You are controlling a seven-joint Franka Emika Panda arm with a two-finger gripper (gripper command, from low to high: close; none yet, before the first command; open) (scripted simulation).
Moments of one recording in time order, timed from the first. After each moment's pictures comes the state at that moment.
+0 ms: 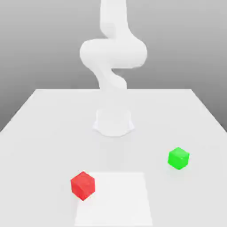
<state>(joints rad) -0.02 -0.71 0.00 -2.35 0.01 2.35 0.85</state>
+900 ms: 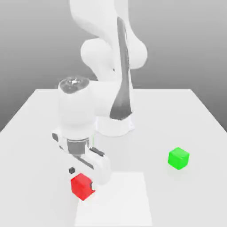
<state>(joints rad) -0.21 0.26 -0.01 -2.71 0.02 2.97 1.27</state>
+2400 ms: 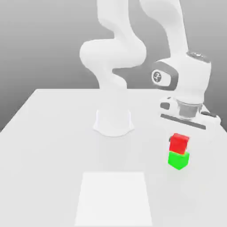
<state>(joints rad) 0.17 -0.02 0.55 -2.92 -0.13 2.87 2.14</state>
